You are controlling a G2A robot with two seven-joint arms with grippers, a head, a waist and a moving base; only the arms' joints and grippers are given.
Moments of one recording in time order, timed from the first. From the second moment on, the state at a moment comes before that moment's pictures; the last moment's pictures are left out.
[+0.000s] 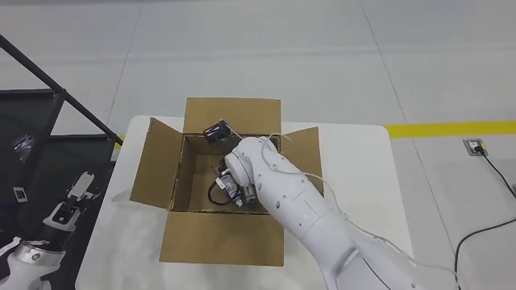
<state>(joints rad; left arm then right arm) 1.59 -1.07 -2.00 -1.81 -0.10 -0.42 -0.44 -0.18 -1.89 0.66 -0.49 -0.98 0.11 0.82</state>
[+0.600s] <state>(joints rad) 1.57 -1.06 -1.92 -1.86 0.04 -0.43 -0.55 -0.64 -1.71 0.89 -1.38 -1.35 0.25 0.87</state>
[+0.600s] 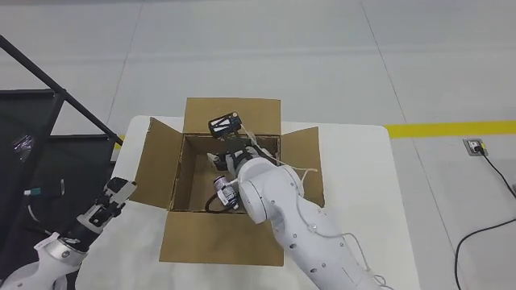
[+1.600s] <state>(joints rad) 1.50 -1.06 -1.69 -1.94 0.20 -0.38 -0.62 -1.08 -1.60 1.54 -1.97 -0.83 -0.07 0.95</state>
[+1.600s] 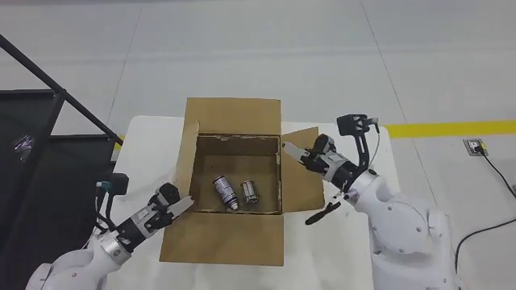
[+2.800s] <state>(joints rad) 1.43 -1.06 -1.58 -1.83 0.27 -0.27 -0.58 -0.66 -1.56 1.24 -1.29 -0.41 -0.18 1.14</state>
